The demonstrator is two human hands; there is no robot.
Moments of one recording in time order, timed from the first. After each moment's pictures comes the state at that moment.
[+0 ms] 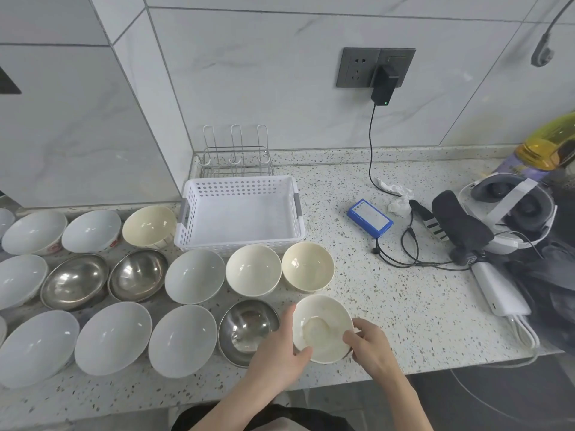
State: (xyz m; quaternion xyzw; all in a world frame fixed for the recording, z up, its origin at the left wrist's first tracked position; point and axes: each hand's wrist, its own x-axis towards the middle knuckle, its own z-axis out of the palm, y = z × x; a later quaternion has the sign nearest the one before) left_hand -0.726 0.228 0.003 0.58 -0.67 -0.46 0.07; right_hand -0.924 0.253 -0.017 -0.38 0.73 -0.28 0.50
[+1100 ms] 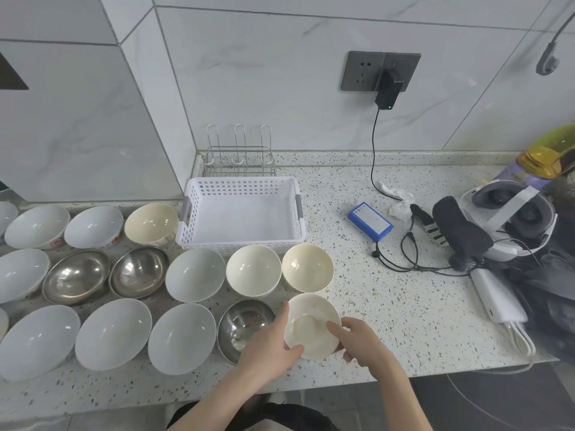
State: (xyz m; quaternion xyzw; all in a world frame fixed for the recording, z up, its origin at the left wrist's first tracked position) left_hand -0.716 0.216 -0.002 0.57 -0.68 -0.45 0.02; right_hand -0.917 0.231 0.001 -0.38 0.75 -0.12 0.52
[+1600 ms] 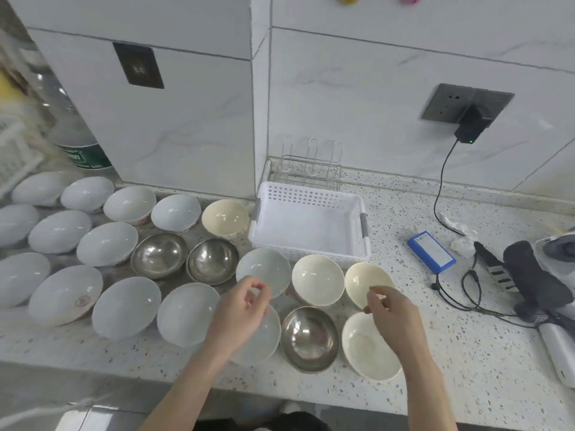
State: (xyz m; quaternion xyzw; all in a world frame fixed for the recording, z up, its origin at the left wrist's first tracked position) left_hand -0.569 0.188 0.039 0.66 -0.53 -0.42 0.31; right_hand -0.836 0.182 0.070 -0.48 0.79 -0.20 0.33
